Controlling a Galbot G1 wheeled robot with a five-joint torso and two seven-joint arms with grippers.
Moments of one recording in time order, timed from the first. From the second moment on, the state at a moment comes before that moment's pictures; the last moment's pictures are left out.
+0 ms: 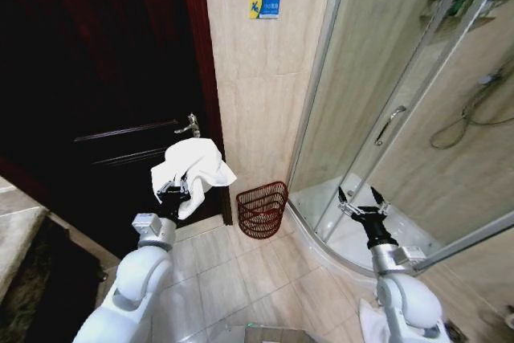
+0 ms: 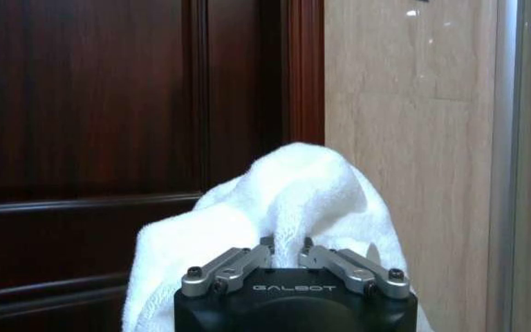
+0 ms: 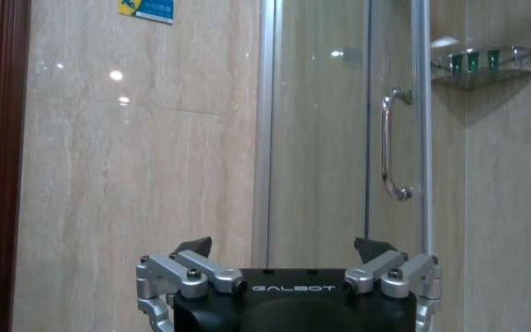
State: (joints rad) left arm 1.46 -1.18 -0.54 -2.33 -0.34 0.27 -0.30; right arm -1.53 1.43 0.81 2.15 0.25 0.01 -0.18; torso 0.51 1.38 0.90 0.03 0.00
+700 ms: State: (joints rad) left arm 1.47 -1.17 -0.54 -2.33 -0.34 0.26 -0.30; right arm -1.53 1.43 0.81 2.16 0.25 0.01 -0.18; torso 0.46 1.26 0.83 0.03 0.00
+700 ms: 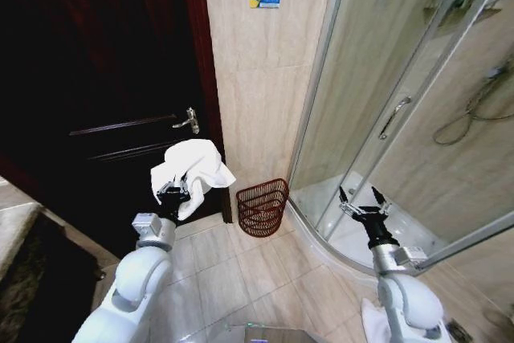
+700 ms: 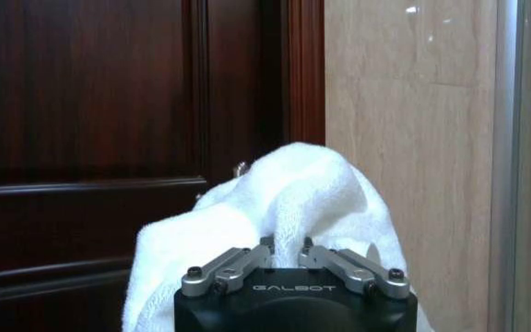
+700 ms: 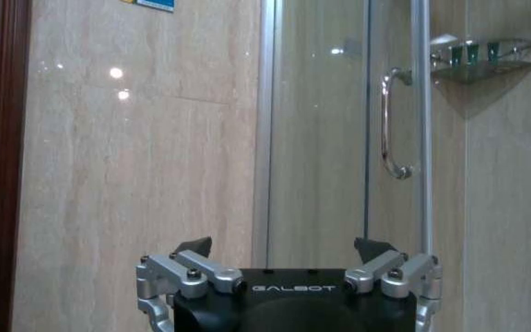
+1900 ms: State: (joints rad) left arm 1.48 -1.18 -0.56 -2.34 -0.33 0.24 -0.30; right arm -1.54 1.44 0.81 2.17 0.24 0.01 -0.18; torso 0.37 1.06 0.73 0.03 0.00
